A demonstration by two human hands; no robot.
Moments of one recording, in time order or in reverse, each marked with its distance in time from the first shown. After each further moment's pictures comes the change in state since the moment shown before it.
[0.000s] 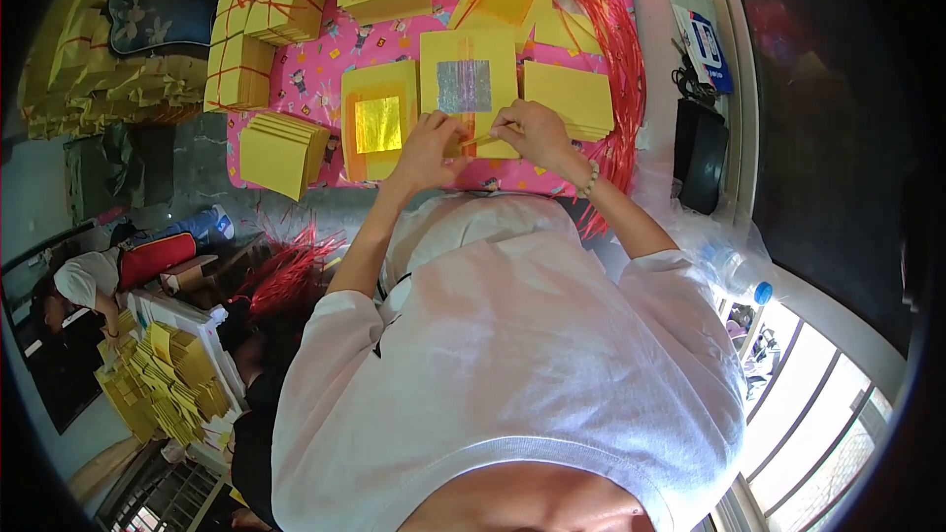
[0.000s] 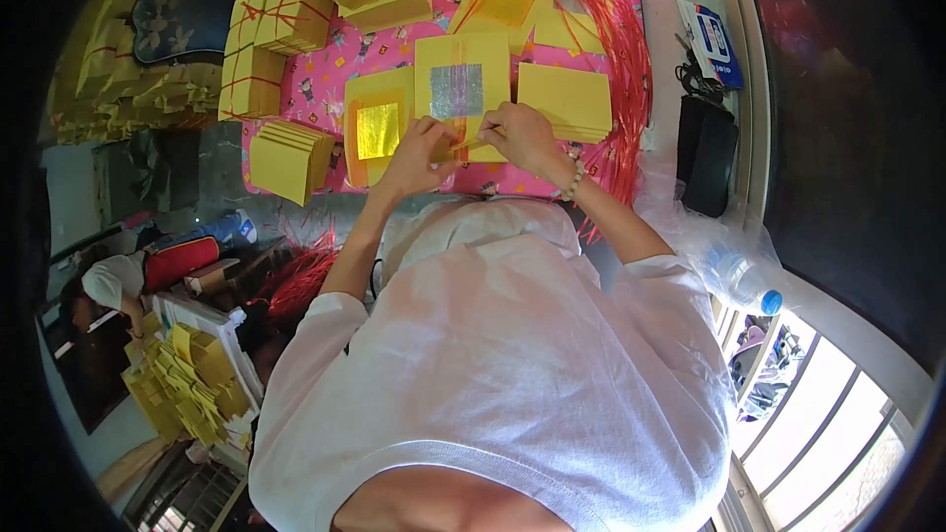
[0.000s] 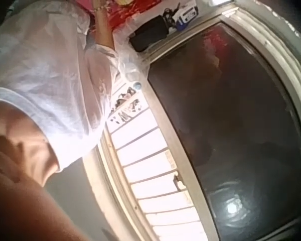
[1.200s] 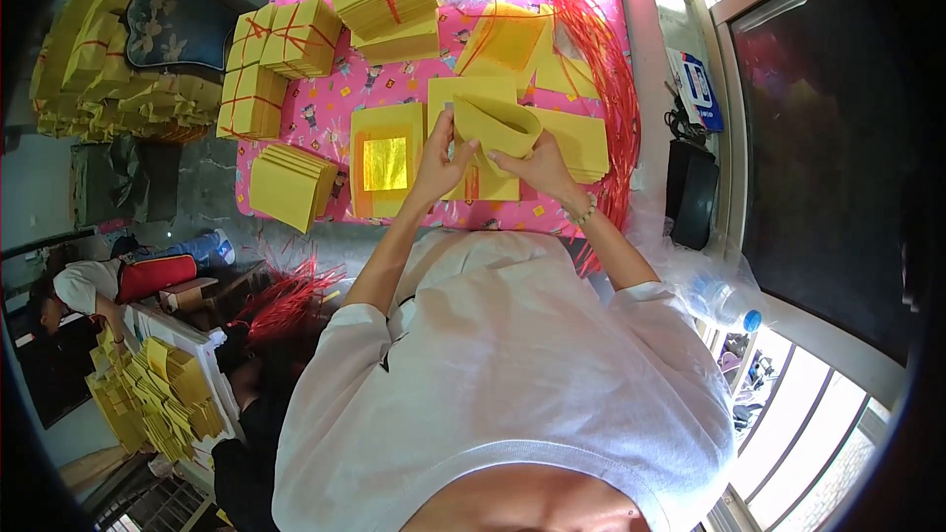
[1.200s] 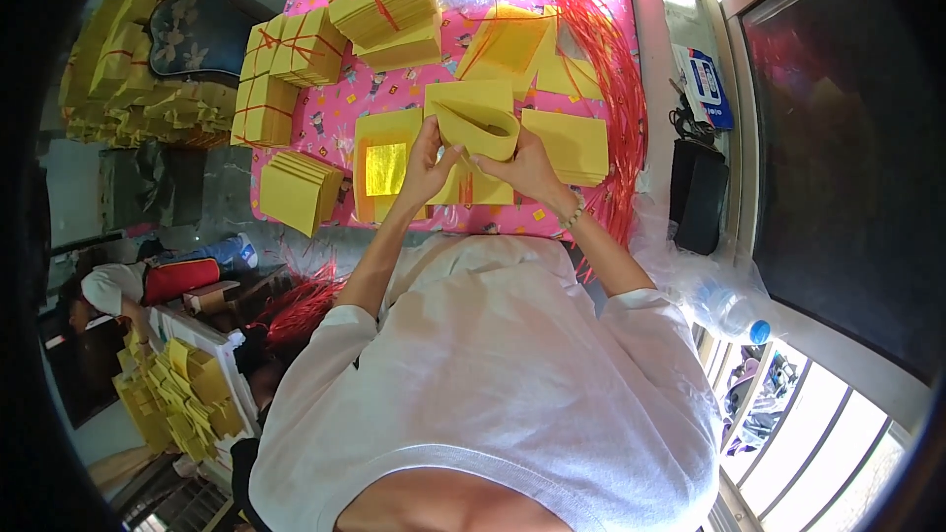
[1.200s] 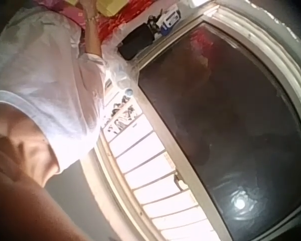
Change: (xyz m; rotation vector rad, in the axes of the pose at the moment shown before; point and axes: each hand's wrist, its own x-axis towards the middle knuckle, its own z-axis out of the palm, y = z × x) left_hand 0.050 0.008 0.003 -0.894 0.275 -0.041; right_hand 0.017 -0.013 -0.016 0.715 0.112 -0.078
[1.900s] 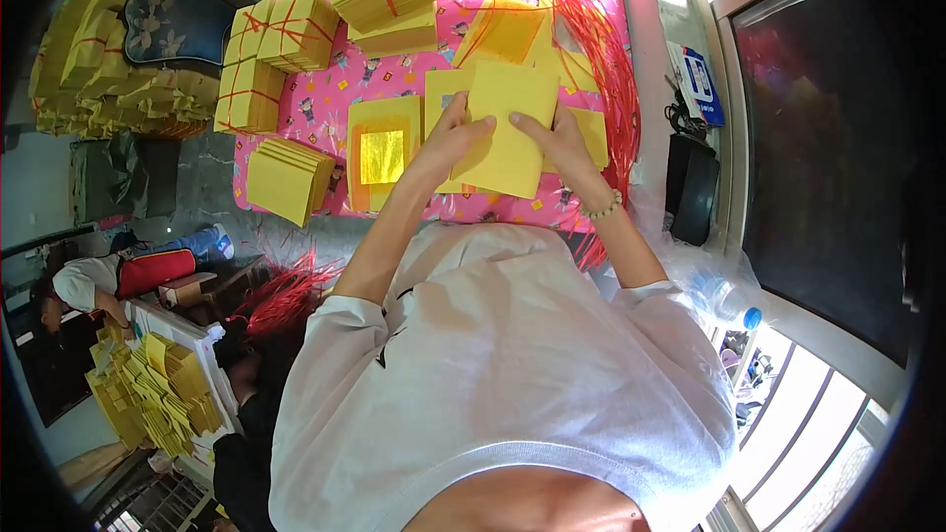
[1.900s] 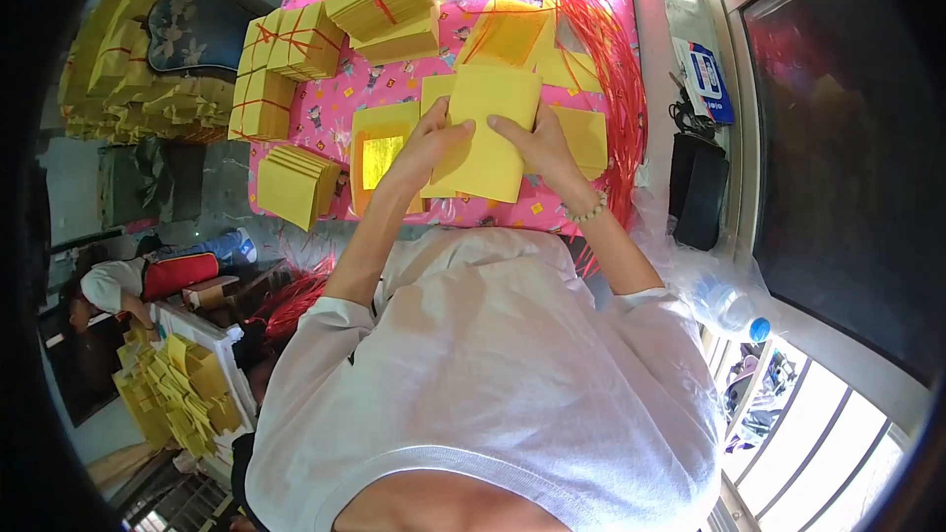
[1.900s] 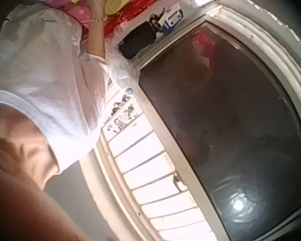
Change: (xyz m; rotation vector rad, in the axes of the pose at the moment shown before) left_hand 0.024 0.060 0.020 -0.232 -0.044 -0.473; right_hand 0.004 -0.046 -0.013 0.241 0.231 0.180
